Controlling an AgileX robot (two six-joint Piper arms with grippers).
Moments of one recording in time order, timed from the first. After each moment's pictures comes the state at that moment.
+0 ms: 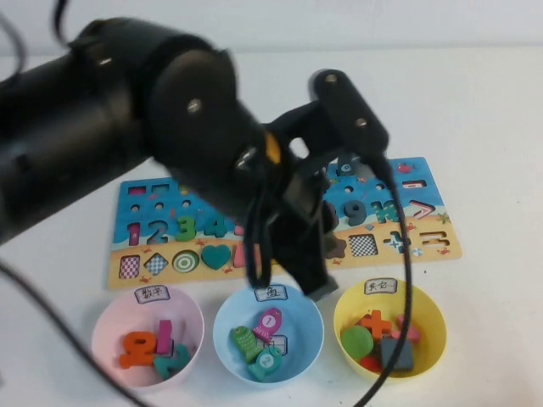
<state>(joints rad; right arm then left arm) 0.04 -0.01 0.03 0.06 0.37 0.02 -0.83 1.56 -1.45 -0.17 1.01 0.47</state>
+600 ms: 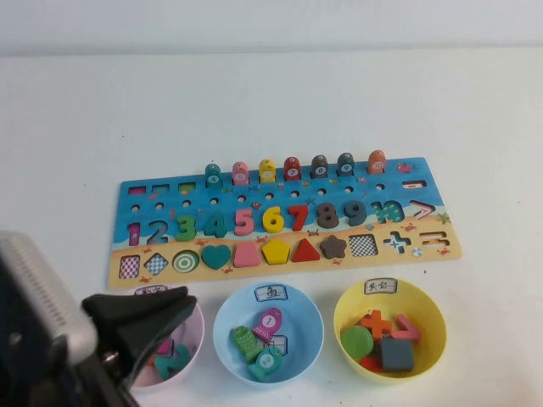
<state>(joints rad) 0.04 -0.01 0.03 0.06 0.37 0.02 -0.82 0.71 -0.47 -0.16 0.16 0.26</state>
